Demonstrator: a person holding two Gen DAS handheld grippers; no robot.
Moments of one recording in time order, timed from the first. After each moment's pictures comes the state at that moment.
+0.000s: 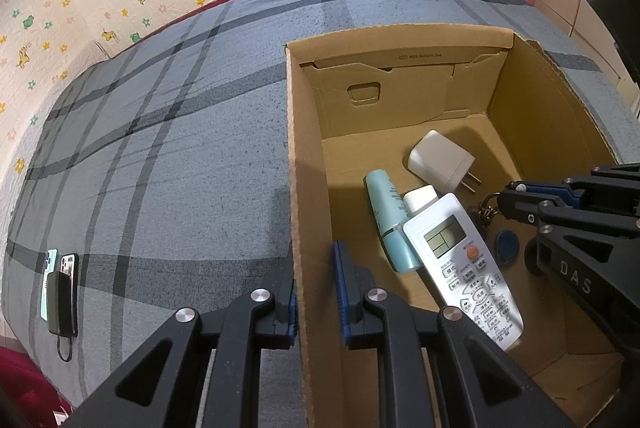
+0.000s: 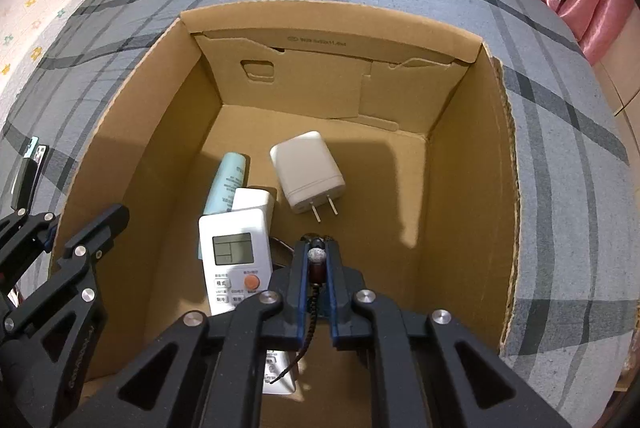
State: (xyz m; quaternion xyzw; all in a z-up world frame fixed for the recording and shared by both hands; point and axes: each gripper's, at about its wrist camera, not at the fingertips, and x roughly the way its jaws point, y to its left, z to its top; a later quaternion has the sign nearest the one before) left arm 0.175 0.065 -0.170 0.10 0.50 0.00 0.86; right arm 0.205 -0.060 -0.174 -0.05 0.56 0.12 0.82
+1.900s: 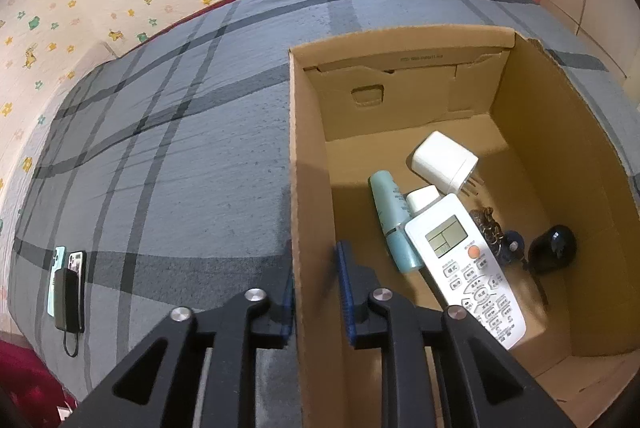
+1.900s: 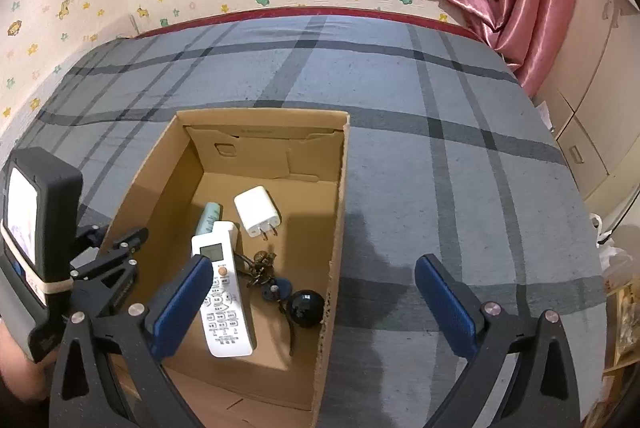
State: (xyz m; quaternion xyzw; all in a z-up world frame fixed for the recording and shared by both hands) left arm 0.171 0.063 -0.163 0.11 0.49 0.02 0.86; right arm 0.139 -0.122 -0.087 -0.02 0.46 0.07 0.89
